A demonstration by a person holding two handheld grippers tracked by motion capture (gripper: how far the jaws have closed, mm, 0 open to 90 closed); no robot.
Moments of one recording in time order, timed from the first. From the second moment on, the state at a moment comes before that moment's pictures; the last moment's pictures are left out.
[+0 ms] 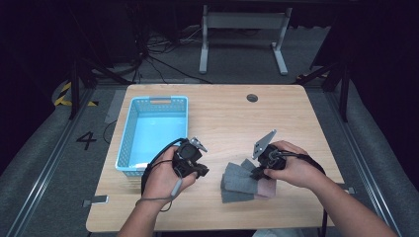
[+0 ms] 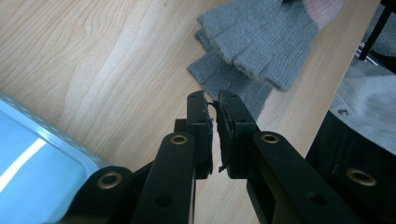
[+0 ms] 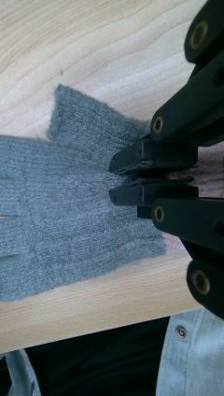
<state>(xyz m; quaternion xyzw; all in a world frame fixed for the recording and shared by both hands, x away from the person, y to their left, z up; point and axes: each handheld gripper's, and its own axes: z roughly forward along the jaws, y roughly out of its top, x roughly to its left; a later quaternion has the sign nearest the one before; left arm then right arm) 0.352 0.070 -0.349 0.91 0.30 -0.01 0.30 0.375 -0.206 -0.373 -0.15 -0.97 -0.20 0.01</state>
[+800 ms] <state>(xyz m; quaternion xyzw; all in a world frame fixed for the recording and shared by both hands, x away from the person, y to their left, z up) 0.352 0.069 -0.348 0.91 0.30 -0.01 0.30 0.376 -0.189 -0.395 -0.12 -0.98 -0.16 0.02</state>
